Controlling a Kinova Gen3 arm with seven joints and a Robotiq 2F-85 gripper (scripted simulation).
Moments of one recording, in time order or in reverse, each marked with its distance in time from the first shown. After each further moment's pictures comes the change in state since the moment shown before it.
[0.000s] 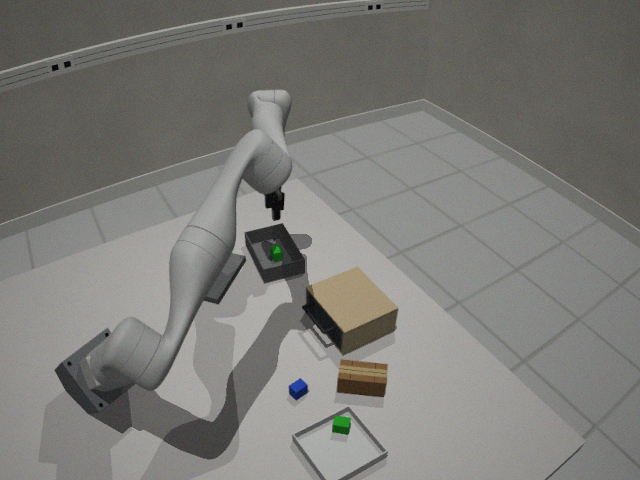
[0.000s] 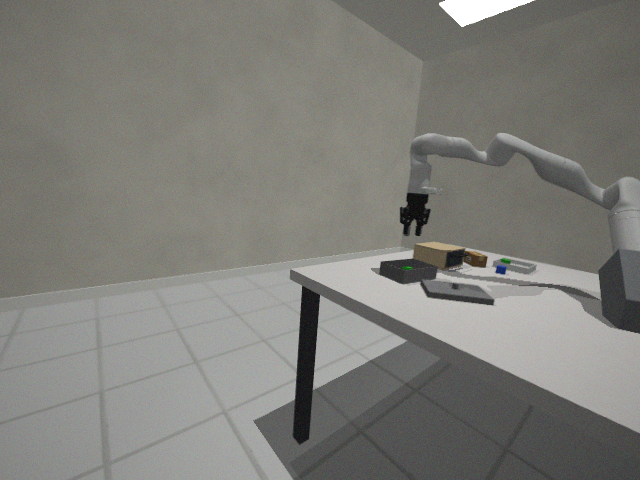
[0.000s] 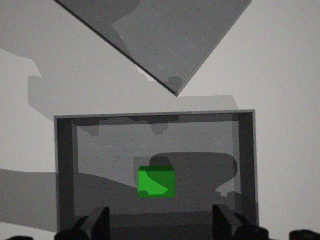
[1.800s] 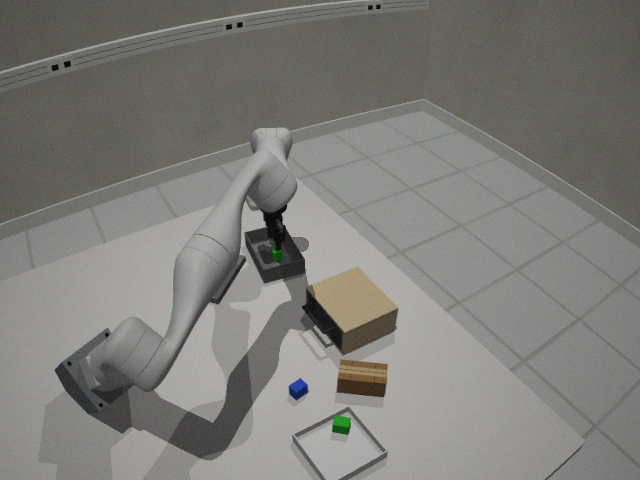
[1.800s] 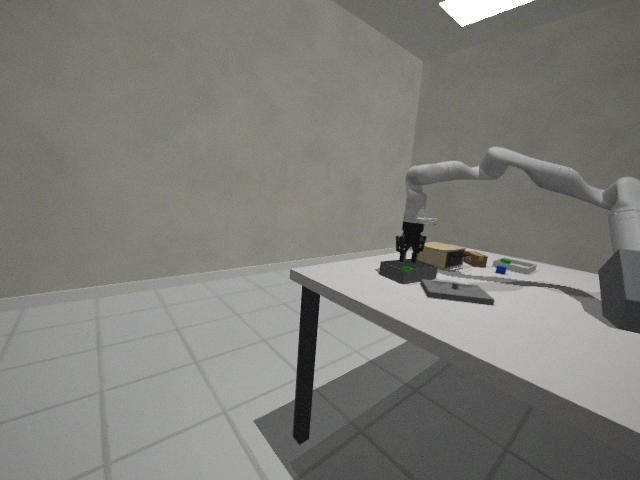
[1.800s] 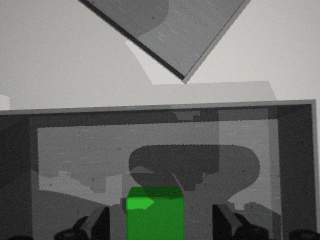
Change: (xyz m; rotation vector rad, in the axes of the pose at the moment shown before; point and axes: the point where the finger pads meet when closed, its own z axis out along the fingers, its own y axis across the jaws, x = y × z) arm -0.001 0.000 0.105 0.002 0.004 0.004
